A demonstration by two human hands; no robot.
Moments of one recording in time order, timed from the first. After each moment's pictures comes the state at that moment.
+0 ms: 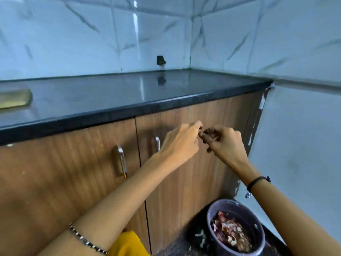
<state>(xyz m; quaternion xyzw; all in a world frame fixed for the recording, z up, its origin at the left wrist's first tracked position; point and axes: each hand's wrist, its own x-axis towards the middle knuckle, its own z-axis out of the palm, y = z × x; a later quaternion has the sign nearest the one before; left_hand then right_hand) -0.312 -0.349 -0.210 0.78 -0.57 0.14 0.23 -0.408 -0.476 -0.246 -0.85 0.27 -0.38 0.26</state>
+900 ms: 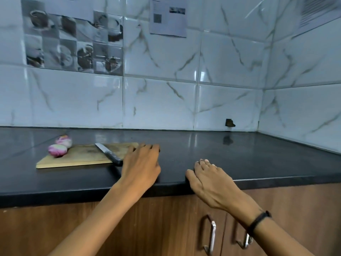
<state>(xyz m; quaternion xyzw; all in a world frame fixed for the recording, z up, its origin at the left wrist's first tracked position) -0.151 -0.110 -0.107 0.91 -0.26 0.30 0.10 -0.232 -0.289 -0.134 -0.98 0.03 -0.18 -0.09</state>
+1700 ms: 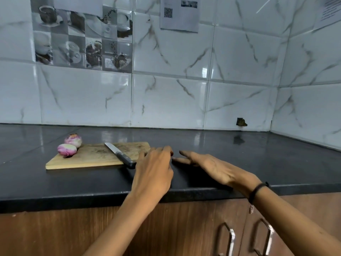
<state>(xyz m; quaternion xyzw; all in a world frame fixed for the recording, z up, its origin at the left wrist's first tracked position) -0.143 -0.107 -0.114 0.90 -0.26 0.29 0.20 -0.180 -0.290 -0.096 -0.94 -0.07 0.00 0.33</state>
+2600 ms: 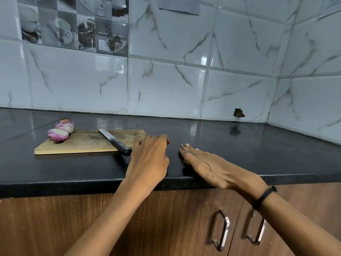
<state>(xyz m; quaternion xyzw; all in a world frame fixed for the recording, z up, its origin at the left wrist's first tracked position) -0.134 -0.109 -0.122 0.90 -0.26 0.28 0.22 -0.204 -0.266 -0.101 -0.99 -0.03 0.00 0.11</state>
